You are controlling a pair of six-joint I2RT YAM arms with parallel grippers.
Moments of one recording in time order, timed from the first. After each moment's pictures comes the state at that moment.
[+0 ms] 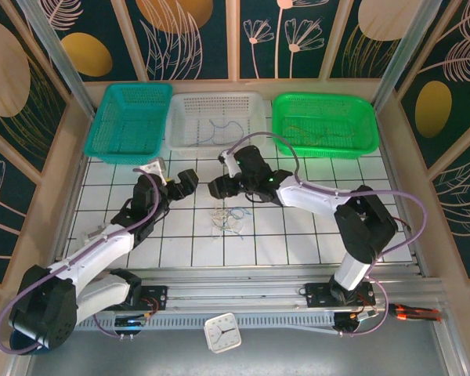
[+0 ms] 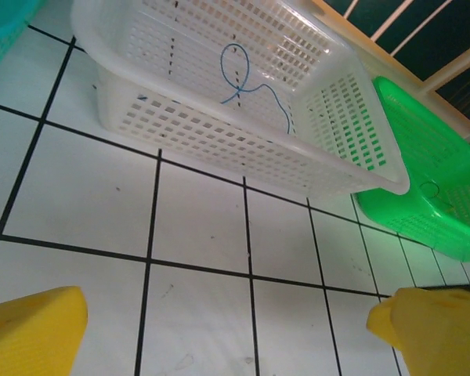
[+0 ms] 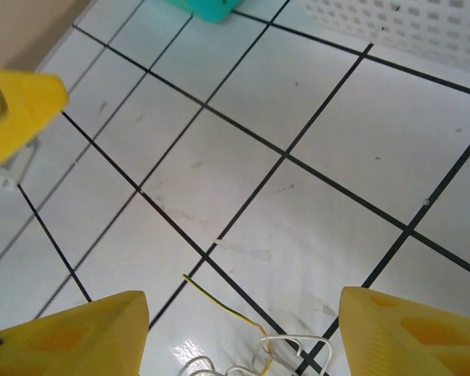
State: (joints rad) left arm -0.44 1.06 0.49 0.16 -0.05 -0.72; right arm 0.80 1.70 1.11 -0.09 -0.25 0.26
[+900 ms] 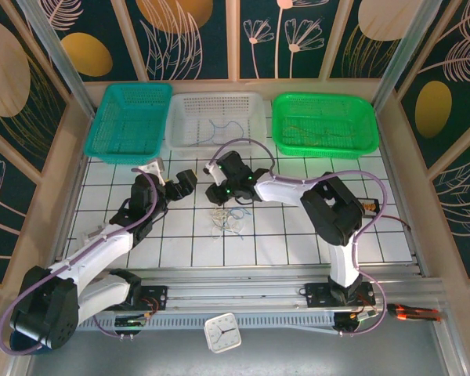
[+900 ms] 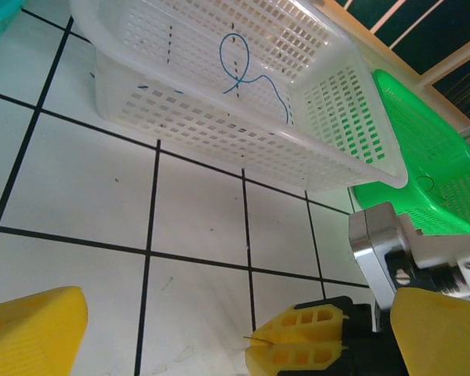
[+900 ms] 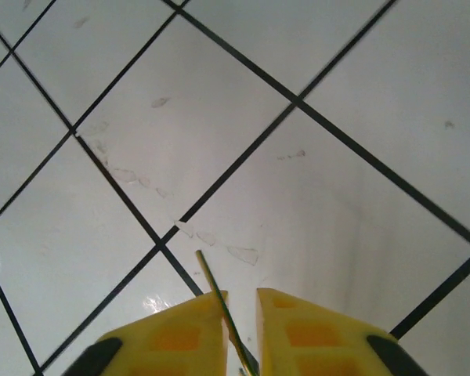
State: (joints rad) left arm -0.41 1.06 0.48 0.16 0.00 -0.73; right arm 0.83 1.95 1.27 -0.17 -0.26 0.15
